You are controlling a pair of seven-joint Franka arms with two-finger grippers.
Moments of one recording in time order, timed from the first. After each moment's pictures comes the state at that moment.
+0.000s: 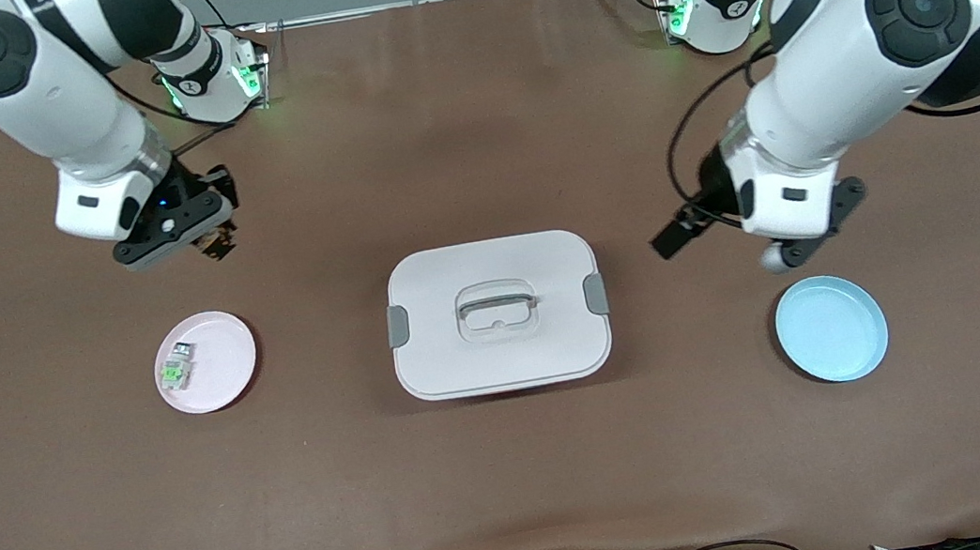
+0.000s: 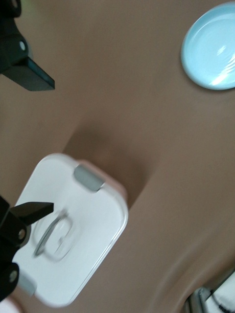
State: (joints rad) left arm 0.10 0.35 -0.62 -1.36 0.11 1.68 -1.06; right arm 0.46 -0.11 -0.15 -1.99 -0.06 1.86 -0.23
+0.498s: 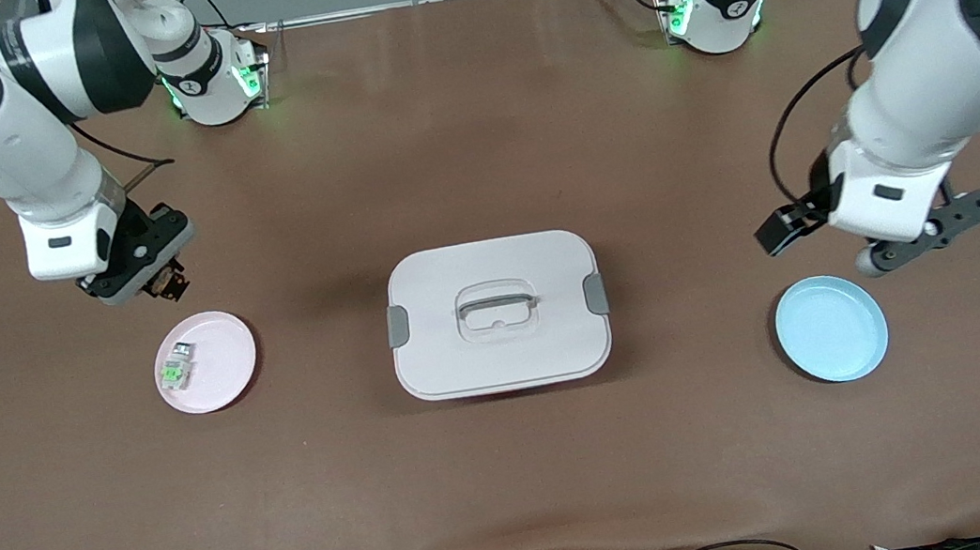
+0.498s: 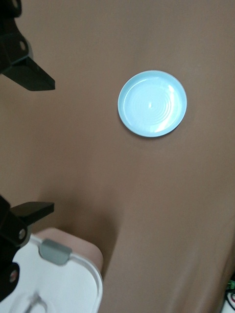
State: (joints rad) left arm 0.23 0.31 -0.62 -1.36 0.24 1.60 -0.66; right arm 0.36 -0.08 -0.15 -2.09 -0.17 2.07 -0.60
